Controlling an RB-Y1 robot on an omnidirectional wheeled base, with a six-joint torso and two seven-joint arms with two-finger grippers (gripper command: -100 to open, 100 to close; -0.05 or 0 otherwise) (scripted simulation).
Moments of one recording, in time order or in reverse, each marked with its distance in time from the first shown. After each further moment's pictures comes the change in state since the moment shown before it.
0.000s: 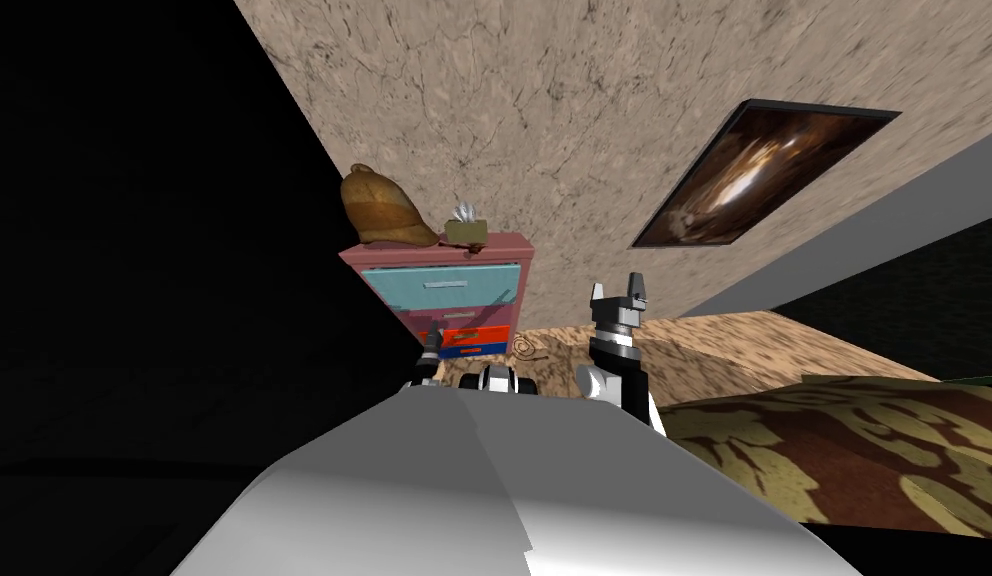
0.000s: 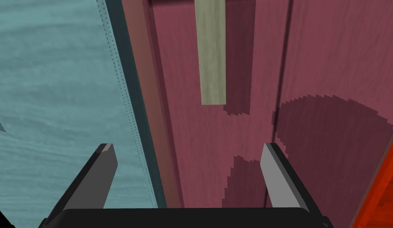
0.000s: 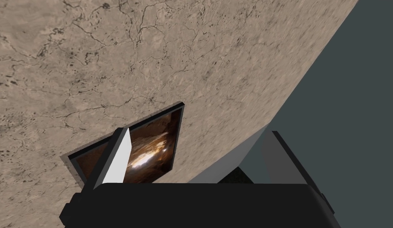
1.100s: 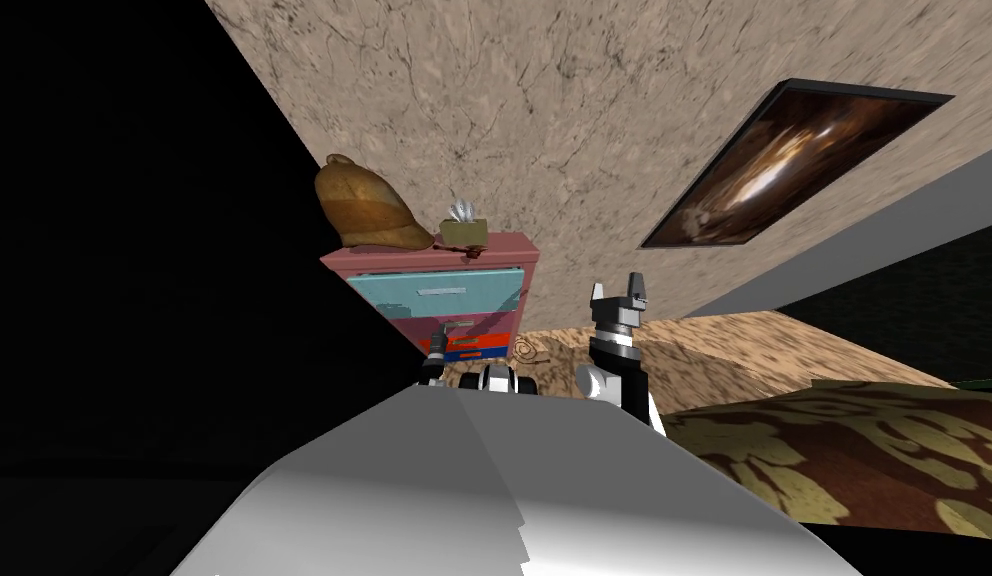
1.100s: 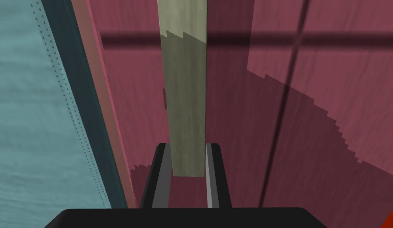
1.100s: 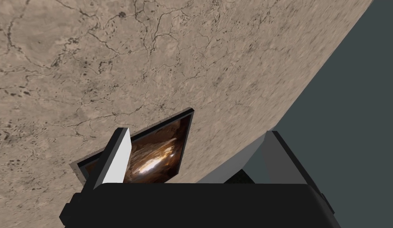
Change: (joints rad) left arm -0.005 -0.065 0.001 0.014 0.002 0.001 0.003; right arm -0.001 0.000 0.000 0.000 0.000 0.000 0.000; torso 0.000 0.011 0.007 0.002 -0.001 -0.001
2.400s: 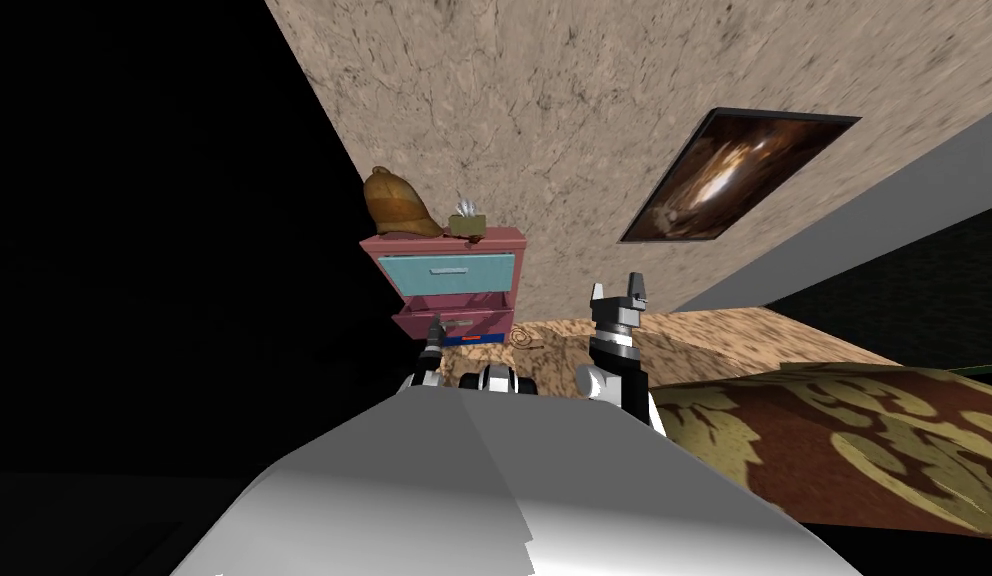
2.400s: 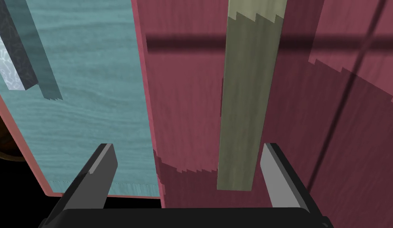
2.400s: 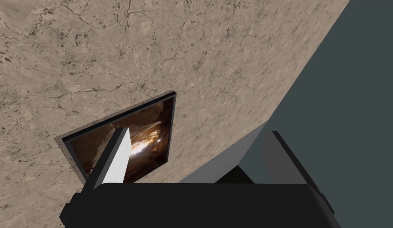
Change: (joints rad) left arm 0.020 0.032 -0.003 -0.163 0.005 0.158 0.026; right arm 0.000 0.000 0.000 0.000 0.000 0.000 0.000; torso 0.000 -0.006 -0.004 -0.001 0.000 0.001
